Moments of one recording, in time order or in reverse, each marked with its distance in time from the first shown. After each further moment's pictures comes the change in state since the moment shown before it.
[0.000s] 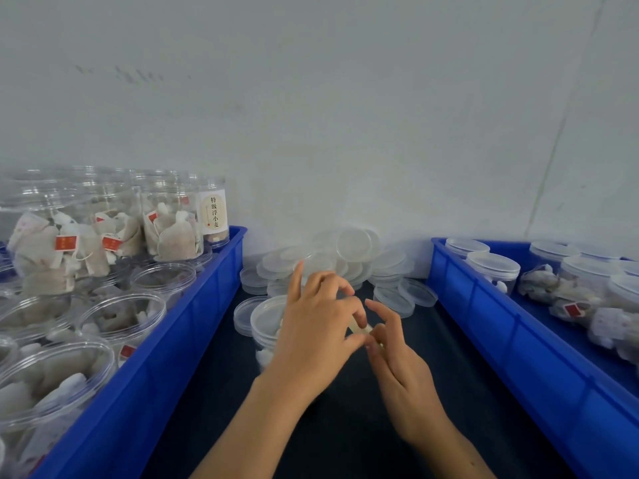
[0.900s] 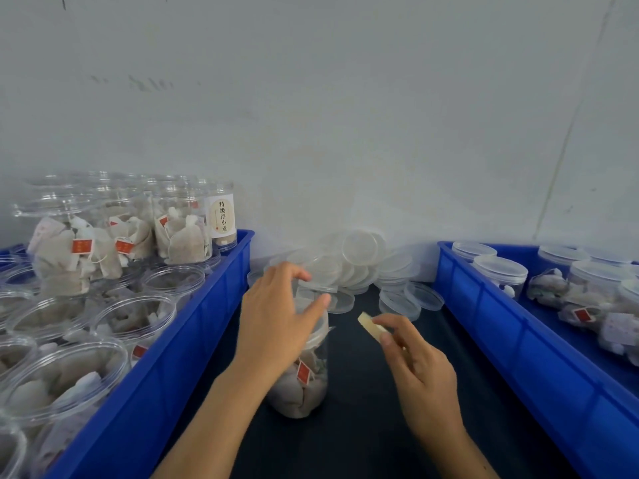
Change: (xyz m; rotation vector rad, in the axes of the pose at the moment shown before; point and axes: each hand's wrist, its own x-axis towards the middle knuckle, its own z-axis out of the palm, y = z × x) left_hand -0.009 -0.036 -0.016 -0.331 0.214 -0.339; right_hand -0.002 0.004 -0.004 -0.076 0.216 0.043
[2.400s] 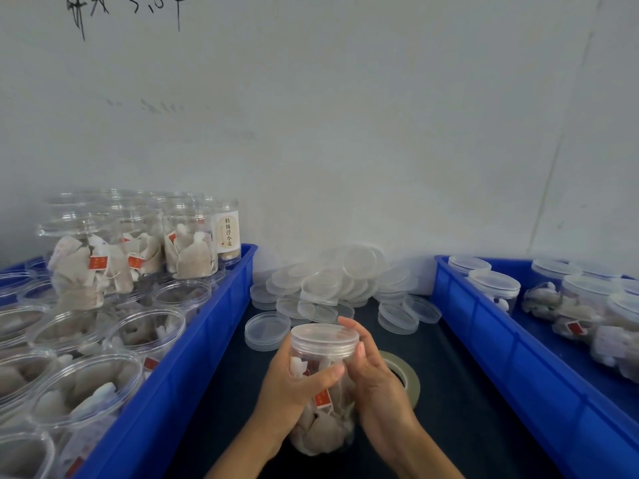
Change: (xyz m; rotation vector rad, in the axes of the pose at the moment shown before) left_hand -0.051 -0.020 0.028 -0.808 -0.285 -0.331; right_hand 0.002 -0.035 0.023 1.227 -0.393 0.448
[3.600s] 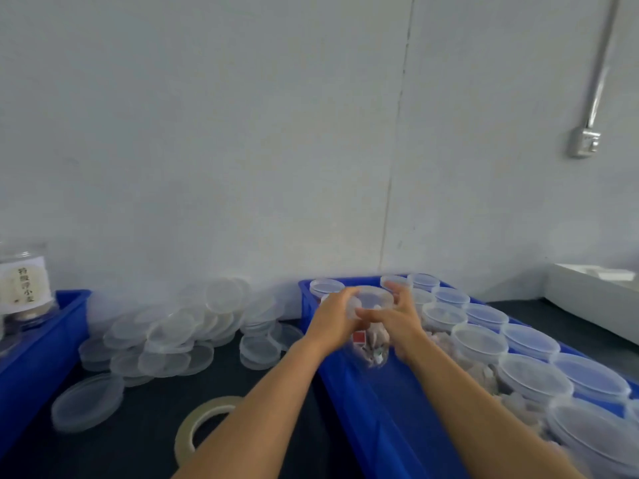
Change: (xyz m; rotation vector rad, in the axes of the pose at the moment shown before) left_hand 0.148 0.068 0.272 0.423 -0.397 0.237; right_hand 0.008 -0.192 -0.215 -0.544 0.788 -0.153
